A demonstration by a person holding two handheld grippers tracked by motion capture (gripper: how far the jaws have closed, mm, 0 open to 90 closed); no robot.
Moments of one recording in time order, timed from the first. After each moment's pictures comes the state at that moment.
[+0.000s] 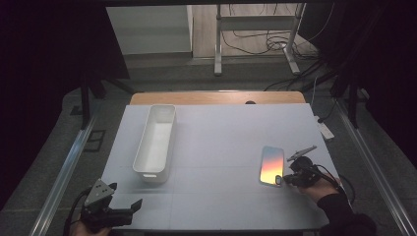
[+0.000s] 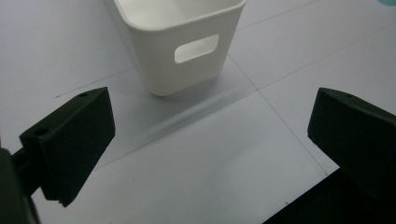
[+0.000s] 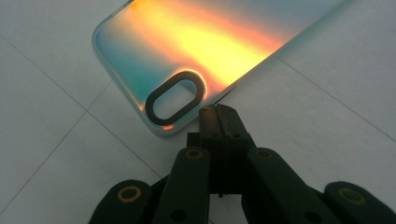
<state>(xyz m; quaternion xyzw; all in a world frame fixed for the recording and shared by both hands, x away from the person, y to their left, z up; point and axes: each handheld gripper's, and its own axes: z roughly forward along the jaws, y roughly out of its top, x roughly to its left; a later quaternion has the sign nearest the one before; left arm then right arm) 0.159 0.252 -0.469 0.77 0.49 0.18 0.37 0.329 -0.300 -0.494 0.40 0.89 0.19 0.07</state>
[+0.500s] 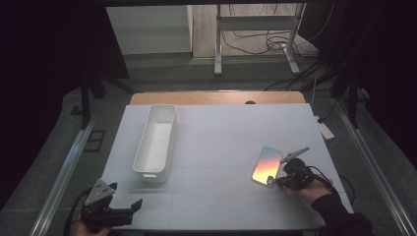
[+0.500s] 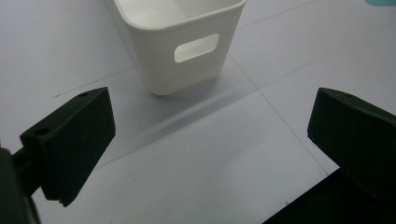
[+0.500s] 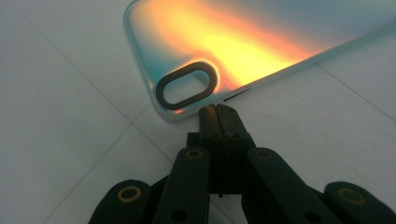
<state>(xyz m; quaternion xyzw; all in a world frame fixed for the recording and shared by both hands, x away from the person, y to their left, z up) 0.159 0.252 -0.469 0.77 0.49 0.18 0.37 0.325 -0.280 -0.497 0.38 0.90 0.21 0.04</state>
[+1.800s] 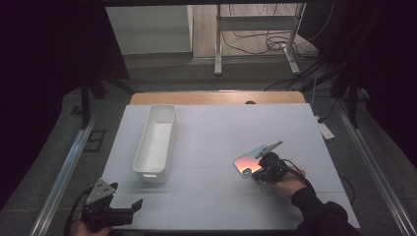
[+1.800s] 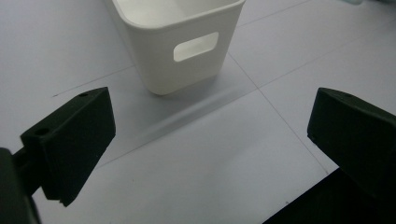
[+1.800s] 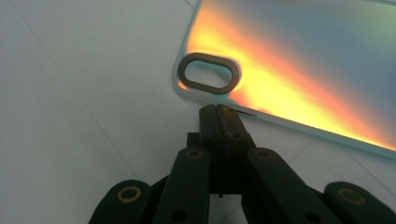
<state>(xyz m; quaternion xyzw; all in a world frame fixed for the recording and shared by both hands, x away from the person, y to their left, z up) 0.161 0.251 -0.470 0.77 0.49 0.18 0.36 0.346 -0.216 -0.504 0.33 0.91 0.24 0.03</state>
